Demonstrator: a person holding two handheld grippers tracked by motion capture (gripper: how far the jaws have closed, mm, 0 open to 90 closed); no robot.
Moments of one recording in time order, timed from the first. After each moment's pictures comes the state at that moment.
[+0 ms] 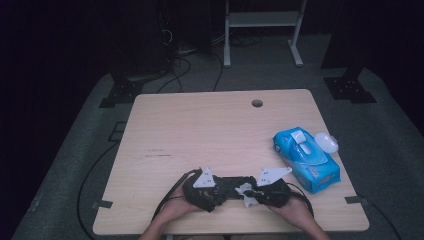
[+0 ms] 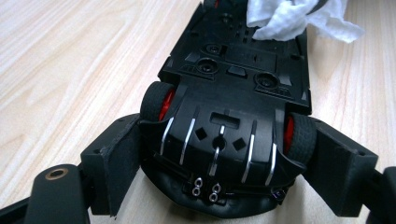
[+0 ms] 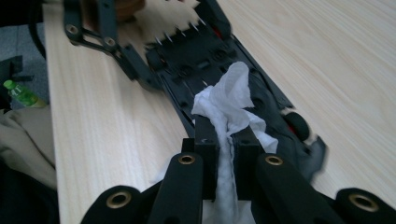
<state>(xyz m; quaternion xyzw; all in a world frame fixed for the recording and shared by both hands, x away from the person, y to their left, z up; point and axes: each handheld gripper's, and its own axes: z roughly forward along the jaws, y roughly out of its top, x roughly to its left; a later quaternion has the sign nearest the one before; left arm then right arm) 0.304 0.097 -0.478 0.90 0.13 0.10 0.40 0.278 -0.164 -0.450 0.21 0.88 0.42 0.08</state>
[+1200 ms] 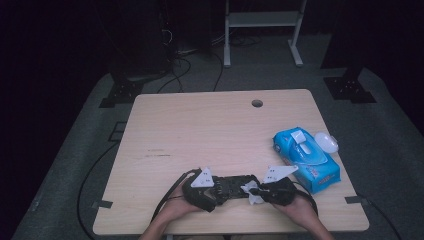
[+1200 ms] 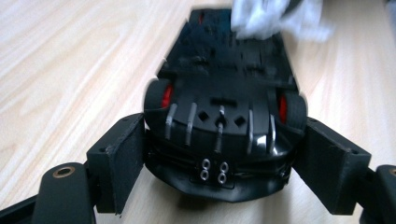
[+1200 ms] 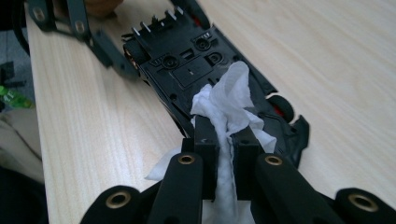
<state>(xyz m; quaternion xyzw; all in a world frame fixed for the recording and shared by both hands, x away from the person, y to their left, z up) 0.303 0.100 -0.474 0.89 0.13 0.08 0.43 0.281 -0.182 -0.453 0.24 0.88 0.41 0.08</state>
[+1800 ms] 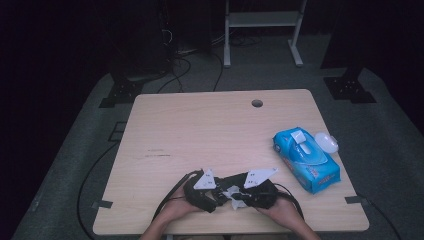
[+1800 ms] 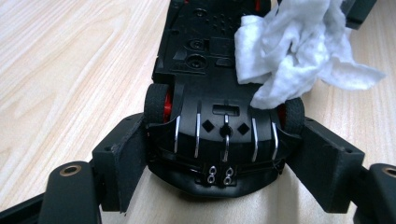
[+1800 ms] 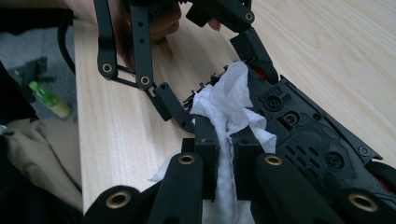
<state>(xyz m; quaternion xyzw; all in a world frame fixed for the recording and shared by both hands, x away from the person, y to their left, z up) 0.302 0.095 -0.478 0.90 0.12 0.09 0.41 0.278 -0.135 -0.448 0.19 0.89 0.42 0.06</state>
